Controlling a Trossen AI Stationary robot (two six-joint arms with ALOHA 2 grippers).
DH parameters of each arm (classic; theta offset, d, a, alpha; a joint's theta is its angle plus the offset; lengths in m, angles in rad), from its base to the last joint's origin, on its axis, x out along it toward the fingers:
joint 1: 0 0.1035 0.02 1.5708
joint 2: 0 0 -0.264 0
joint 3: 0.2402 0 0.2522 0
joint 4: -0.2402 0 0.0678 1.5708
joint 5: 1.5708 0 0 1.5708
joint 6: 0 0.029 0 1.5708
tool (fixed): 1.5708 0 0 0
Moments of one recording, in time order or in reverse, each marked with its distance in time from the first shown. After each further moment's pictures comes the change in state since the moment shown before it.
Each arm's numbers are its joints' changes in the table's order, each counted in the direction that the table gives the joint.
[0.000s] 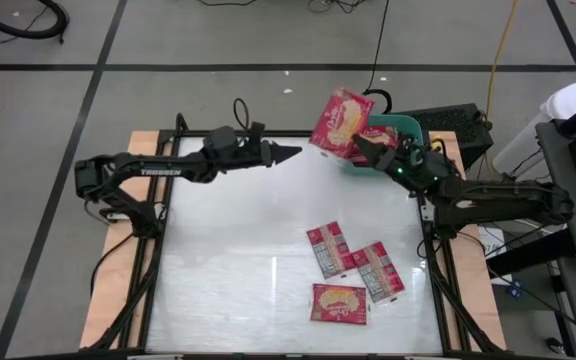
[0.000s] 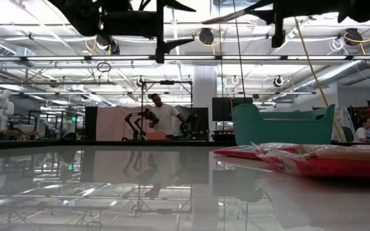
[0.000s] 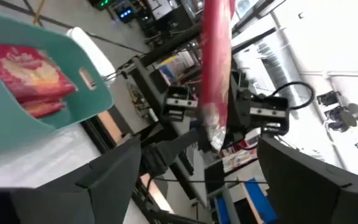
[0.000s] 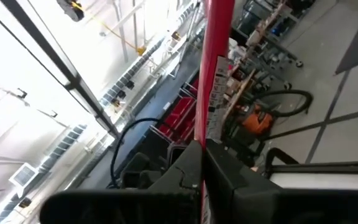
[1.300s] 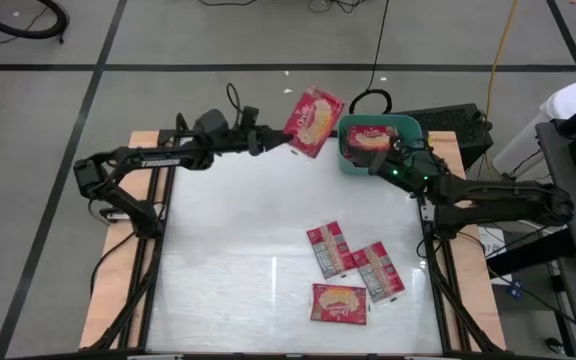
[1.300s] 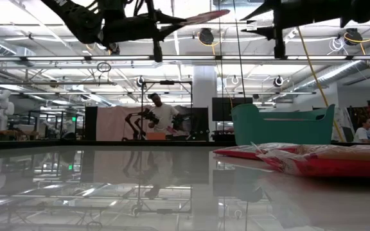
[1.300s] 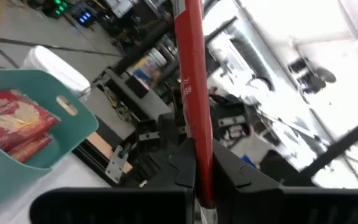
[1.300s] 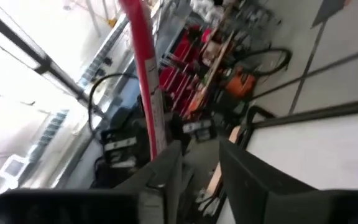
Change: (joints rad) left arm 0.169 -0.008 0.000 0.115 0.292 0.119; right arm -0.023 -0.002 -0.002 -0.179 -0.074 0.160
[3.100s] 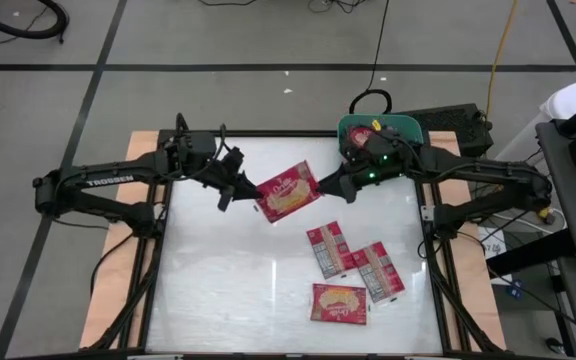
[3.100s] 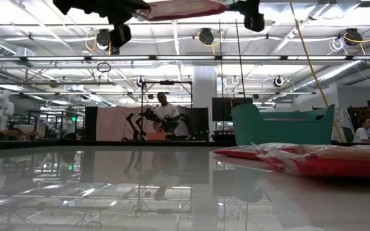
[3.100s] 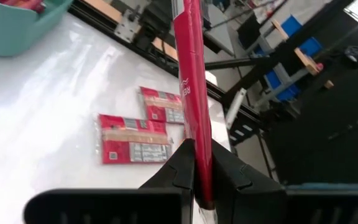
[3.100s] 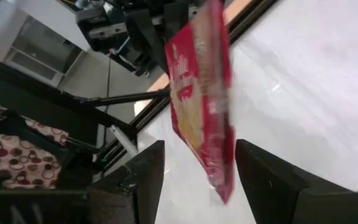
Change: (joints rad) left arm -0.228 0.391 0.000 -0.966 0.014 0.452; right arm 0.056 -0.325 0.622 -0.792 -0.579 -0.322
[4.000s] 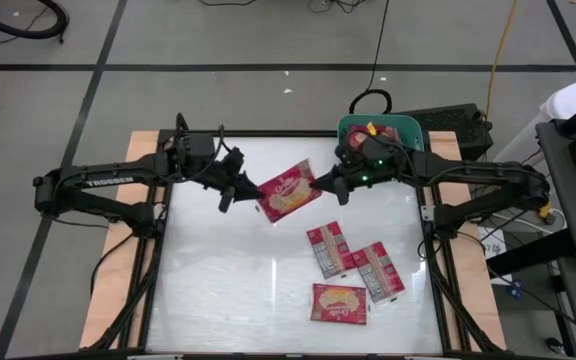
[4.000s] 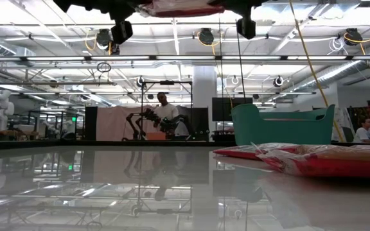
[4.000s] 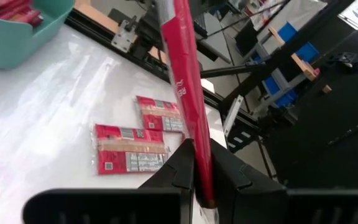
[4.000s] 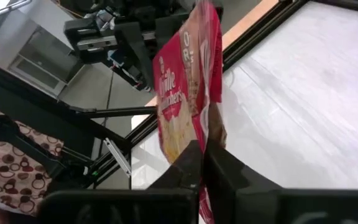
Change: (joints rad) left arm -0.027 0.000 0.000 0.049 -0.042 -0.014; right arm 0.020 -0.025 -0.089 0.192 0.049 -0.041
